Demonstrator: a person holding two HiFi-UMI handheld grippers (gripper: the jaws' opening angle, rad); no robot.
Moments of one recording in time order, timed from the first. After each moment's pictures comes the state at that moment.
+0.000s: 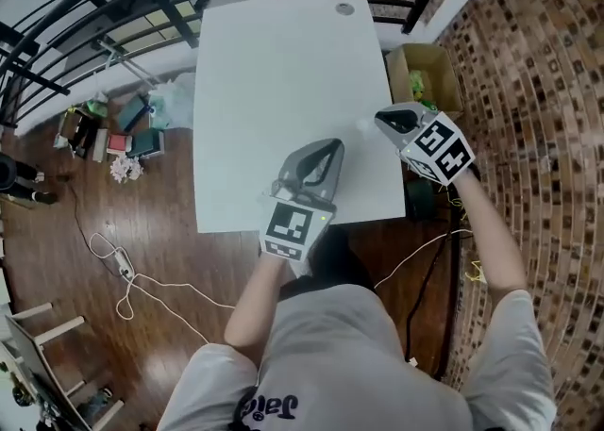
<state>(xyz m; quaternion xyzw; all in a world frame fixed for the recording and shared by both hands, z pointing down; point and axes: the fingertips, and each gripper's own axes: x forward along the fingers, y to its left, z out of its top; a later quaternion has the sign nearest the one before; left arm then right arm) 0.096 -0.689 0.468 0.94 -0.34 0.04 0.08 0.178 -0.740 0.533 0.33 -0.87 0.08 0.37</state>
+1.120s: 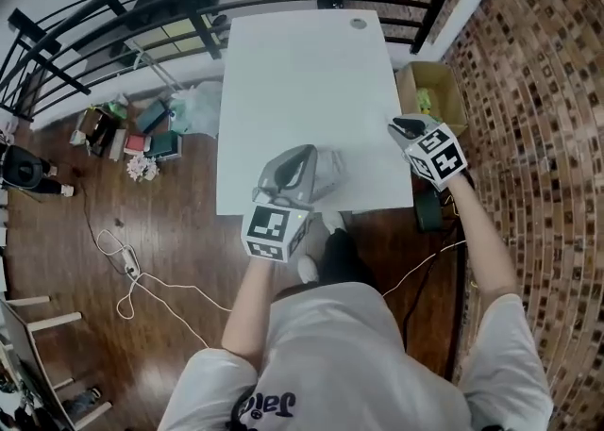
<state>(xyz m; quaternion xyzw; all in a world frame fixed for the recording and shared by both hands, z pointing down) 0.005 -0.631 0.445 0.91 -0.41 0.04 0.07 0.187 -0.694 0.547 0.41 -0.84 0.09 0.36</state>
